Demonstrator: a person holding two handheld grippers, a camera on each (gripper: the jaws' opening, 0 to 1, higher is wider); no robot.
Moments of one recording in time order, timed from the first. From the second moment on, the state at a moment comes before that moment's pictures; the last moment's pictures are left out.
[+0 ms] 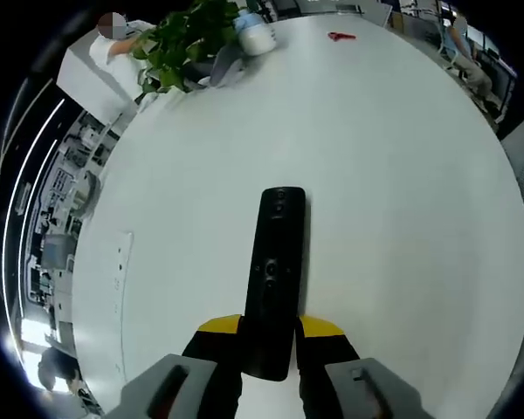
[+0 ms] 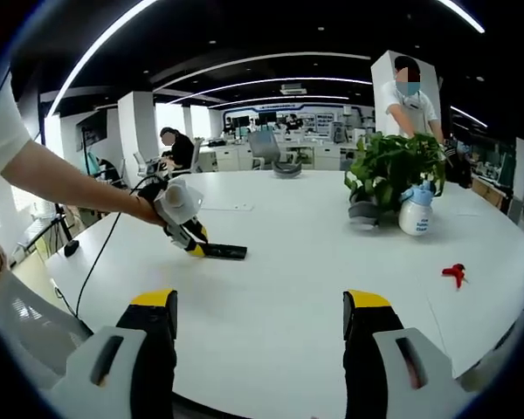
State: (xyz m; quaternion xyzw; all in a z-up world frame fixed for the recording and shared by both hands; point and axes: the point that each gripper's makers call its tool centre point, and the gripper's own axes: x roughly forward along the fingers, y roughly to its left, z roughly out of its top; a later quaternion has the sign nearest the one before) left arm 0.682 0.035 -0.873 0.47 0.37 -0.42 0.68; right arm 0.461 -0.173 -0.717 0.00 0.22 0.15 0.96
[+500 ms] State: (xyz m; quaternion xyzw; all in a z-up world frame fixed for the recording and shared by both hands) left arm 0.684 0.034 -0.884 0.51 0.36 -0.44 0.65; right arm 0.460 -0.174 -0.719 -0.01 0.23 0.15 0.96
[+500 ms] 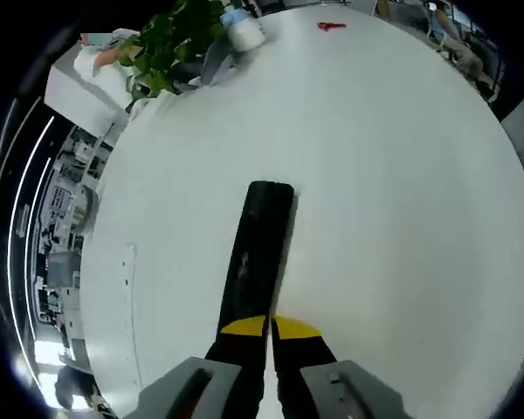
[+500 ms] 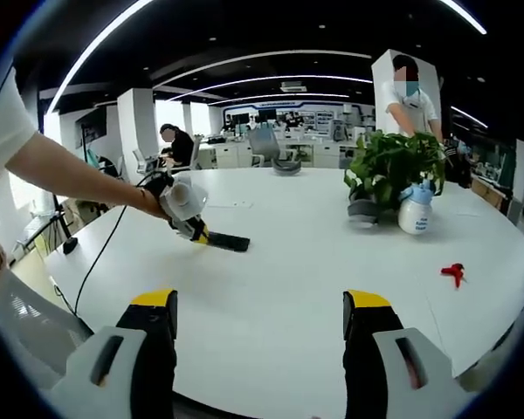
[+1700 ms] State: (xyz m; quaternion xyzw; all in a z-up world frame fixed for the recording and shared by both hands) left arm 0.700 -0.017 -0.877 0.40 0.36 -0.43 0.73; right arm 0.461 -0.170 -0.721 -0.01 0.23 0.16 0.96
